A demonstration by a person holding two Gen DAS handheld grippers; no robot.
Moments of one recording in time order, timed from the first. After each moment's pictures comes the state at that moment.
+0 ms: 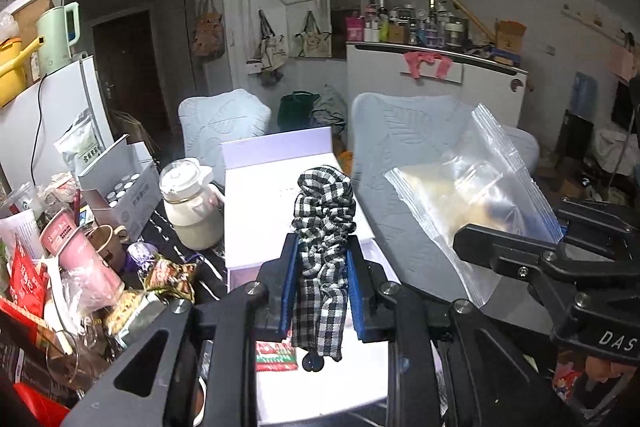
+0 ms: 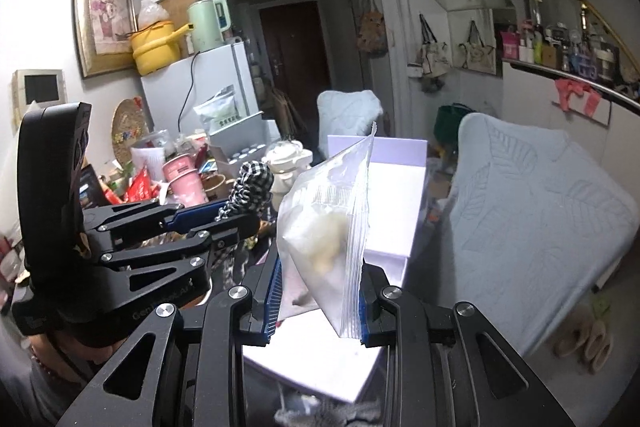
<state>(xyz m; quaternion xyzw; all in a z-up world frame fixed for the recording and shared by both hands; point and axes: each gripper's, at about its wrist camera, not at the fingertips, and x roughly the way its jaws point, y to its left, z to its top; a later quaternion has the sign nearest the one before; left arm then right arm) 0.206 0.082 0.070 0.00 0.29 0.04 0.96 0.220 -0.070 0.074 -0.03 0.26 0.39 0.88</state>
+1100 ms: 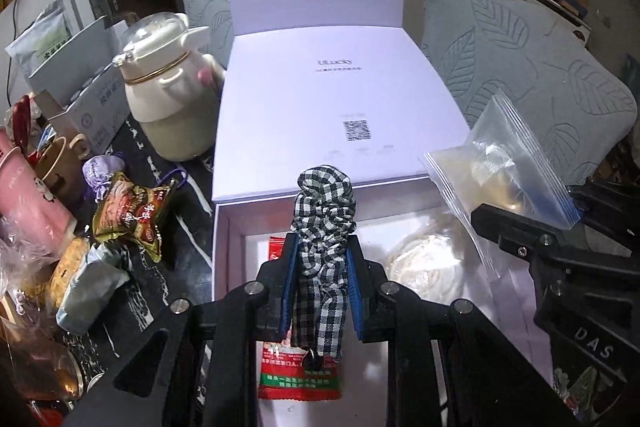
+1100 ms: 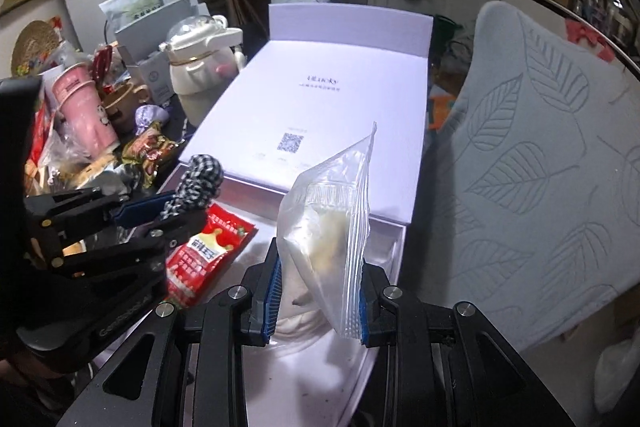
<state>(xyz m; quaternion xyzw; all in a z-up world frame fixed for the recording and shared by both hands) 0.319 0.148 -0.064 -0.04 0.45 0.09 0.89 0.350 0.018 -0.046 -0.12 0.42 0.32 0.84</state>
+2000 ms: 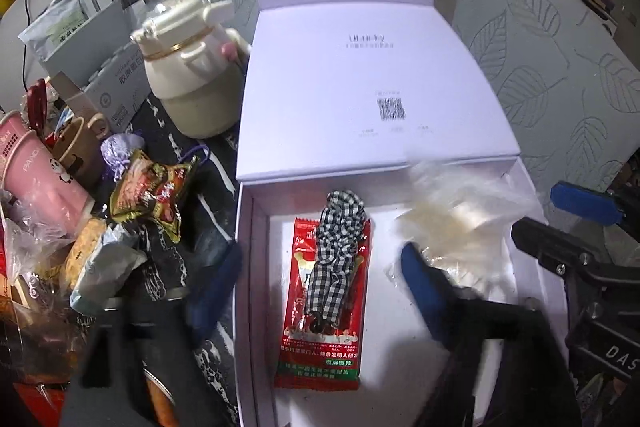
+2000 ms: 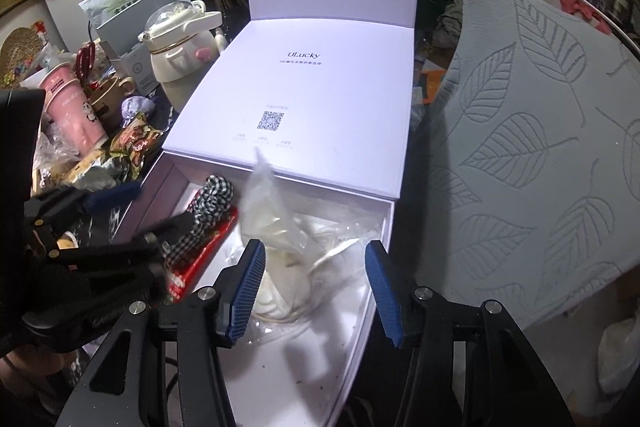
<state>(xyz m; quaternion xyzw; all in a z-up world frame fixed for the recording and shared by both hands) 0.322 0.154 -0.069 -0.04 0.48 0.13 0.87 0.355 0.010 -0.052 -0.11 0.45 0.30 0.83</state>
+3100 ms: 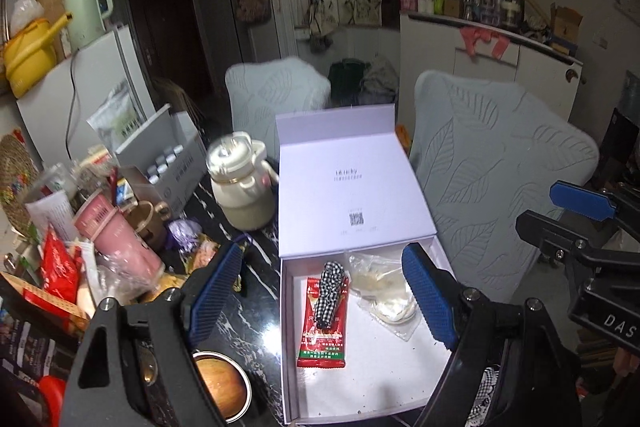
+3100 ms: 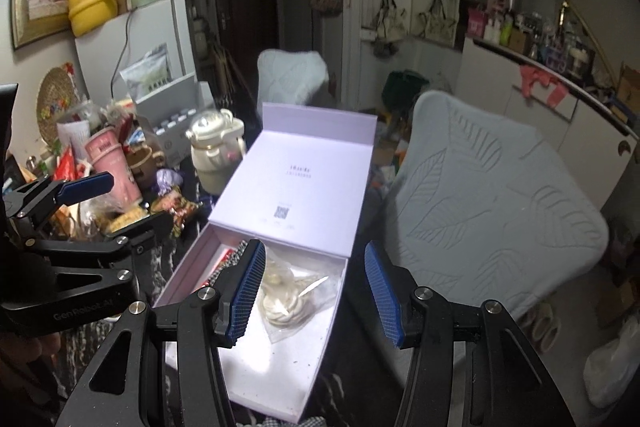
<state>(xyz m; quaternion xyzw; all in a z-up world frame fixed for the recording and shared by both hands) 0.236 0.115 0.082 0.00 0.34 0.13 0.93 0.272 -0.040 0.080 -0.10 0.32 0.28 0.90</state>
